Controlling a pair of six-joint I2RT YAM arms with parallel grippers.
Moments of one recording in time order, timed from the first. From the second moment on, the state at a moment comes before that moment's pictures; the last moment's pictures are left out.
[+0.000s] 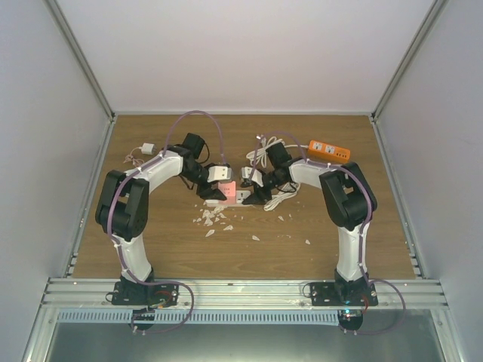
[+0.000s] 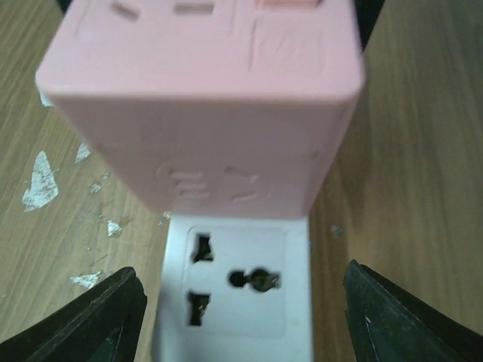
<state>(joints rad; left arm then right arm) -0.33 1.86 1.30 -0.75 0.71 1.18 0.46 2.05 1.29 -0.40 -0.83 -0.99</state>
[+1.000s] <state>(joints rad) -0.30 1.79 1.21 -0.68 0.74 1.17 0.49 2.09 1.17 -0.10 -0.86 -0.83</state>
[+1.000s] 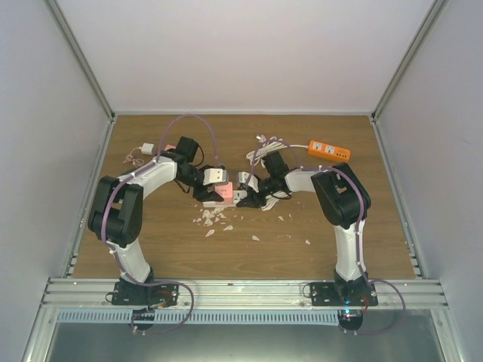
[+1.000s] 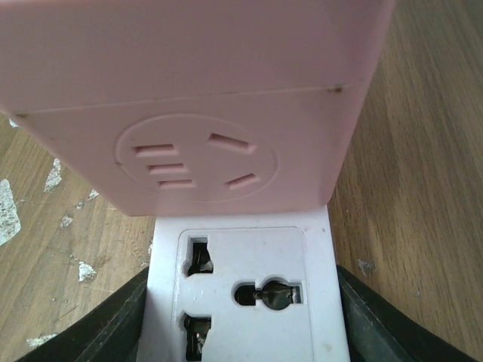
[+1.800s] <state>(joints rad) -0.26 1.80 1.29 -0.76 0.85 1.15 0.50 2.10 1.18 -0.07 -0.80 -0.81</state>
